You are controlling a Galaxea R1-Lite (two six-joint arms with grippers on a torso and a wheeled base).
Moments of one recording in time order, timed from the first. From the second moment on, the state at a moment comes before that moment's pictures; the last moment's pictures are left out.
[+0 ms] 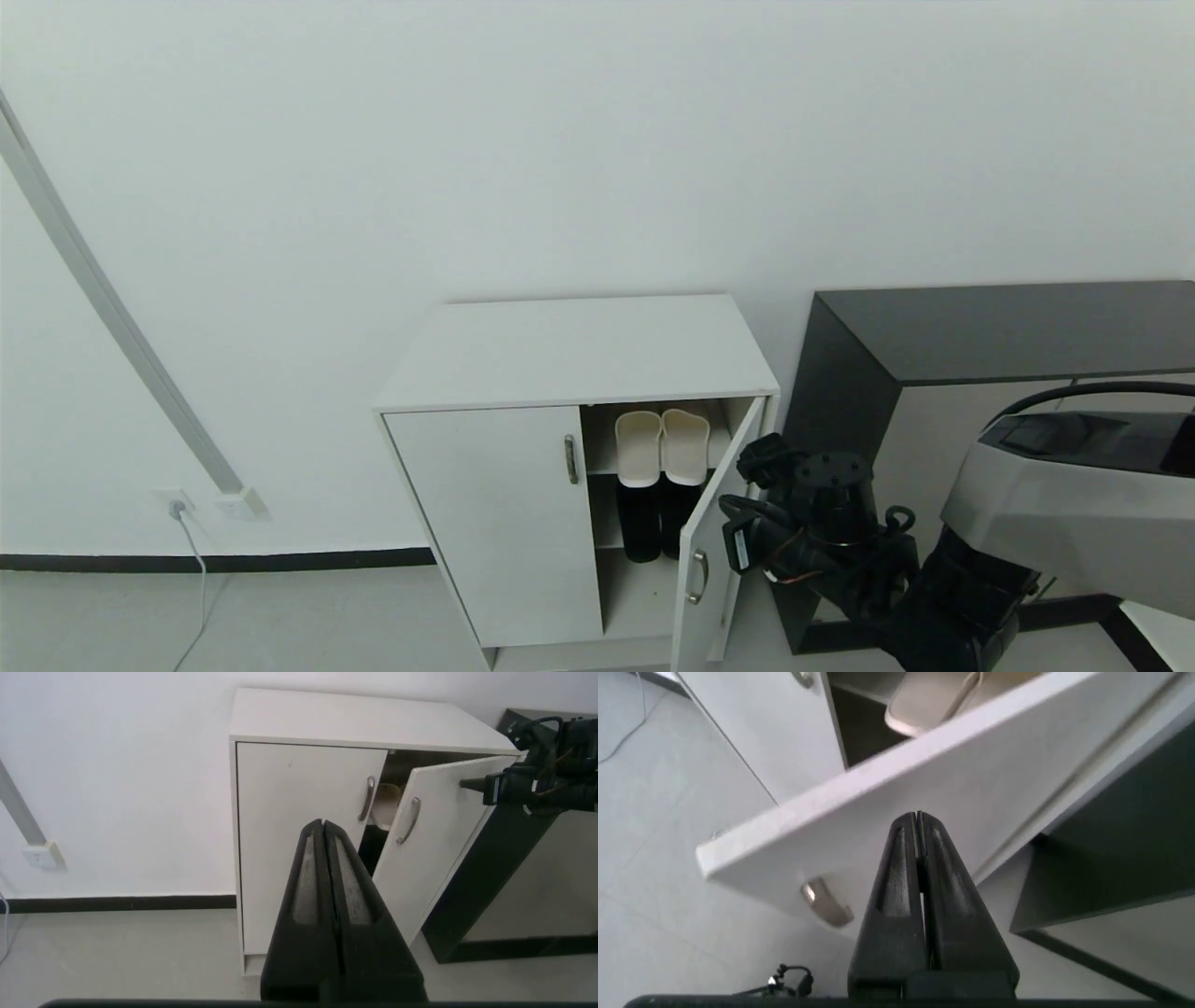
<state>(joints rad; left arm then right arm) 0.00 0.00 0.00 0.00 0.00 -0.09 0.63 2.25 -0.71 -1.18 -0.12 0.04</state>
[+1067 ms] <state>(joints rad) 0.00 0.00 0.00 0.00 0.00 -0.09 0.58 2.44 -1.18 -0.96 -0.12 0.04</state>
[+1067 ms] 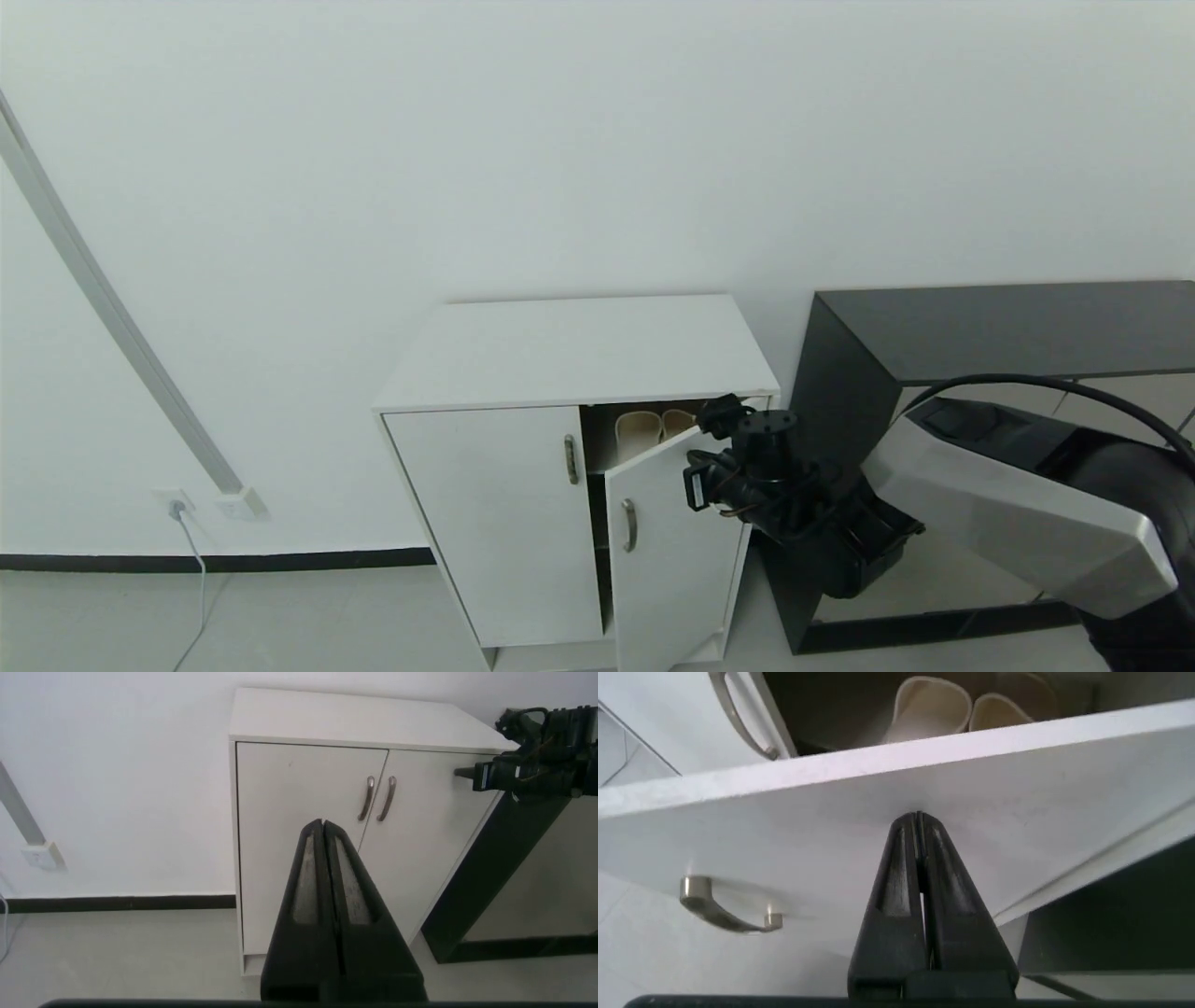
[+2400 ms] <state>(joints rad) 0.00 0.00 0.00 0.00 0.00 -0.09 0.54 2.58 -1.58 -0.71 -0.14 0.04</state>
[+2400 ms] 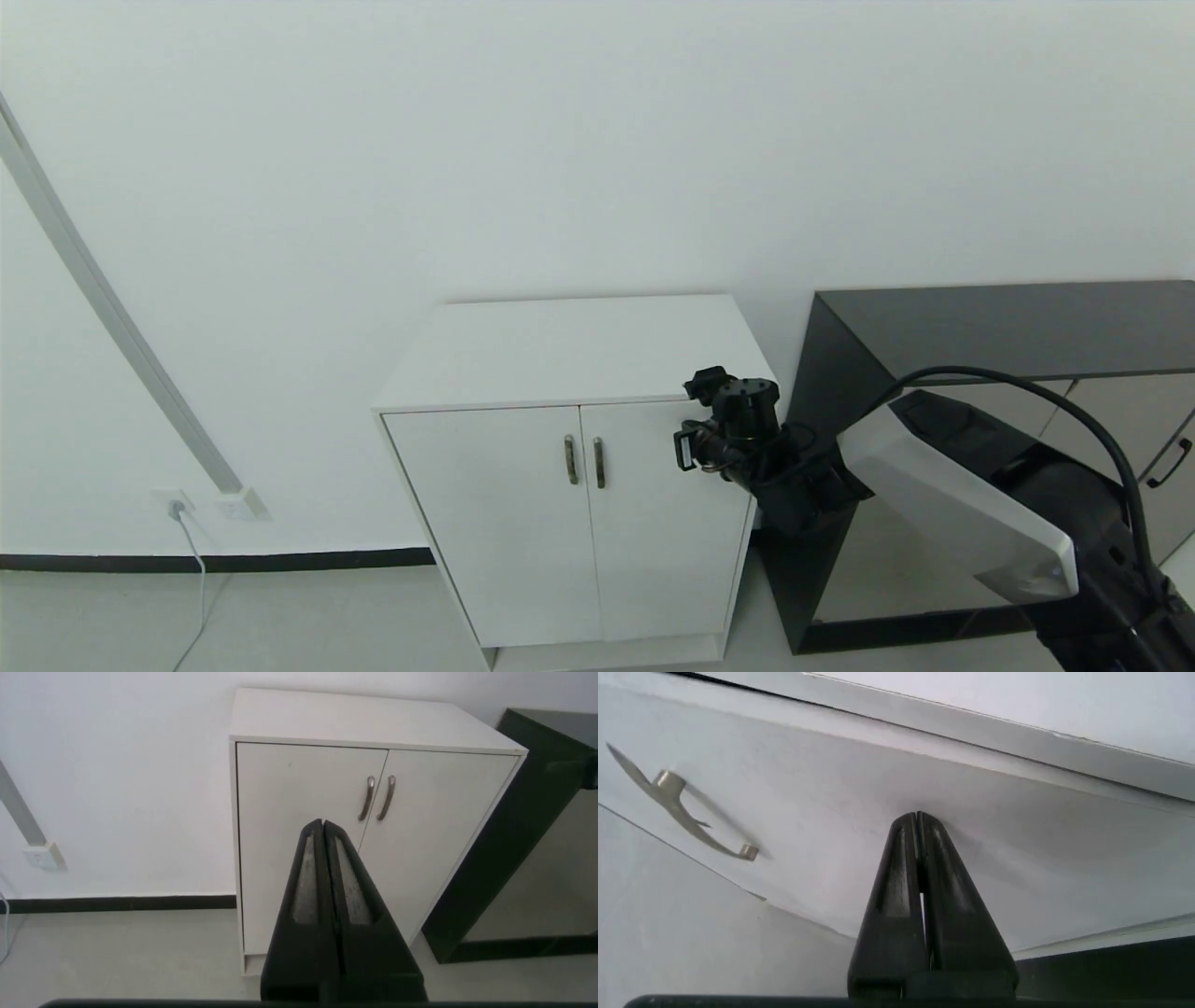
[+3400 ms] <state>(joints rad) 0.00 0.00 0.00 0.00 0.00 -0.09 0.53 2.50 -1.42 -0.79 -0.15 0.04</state>
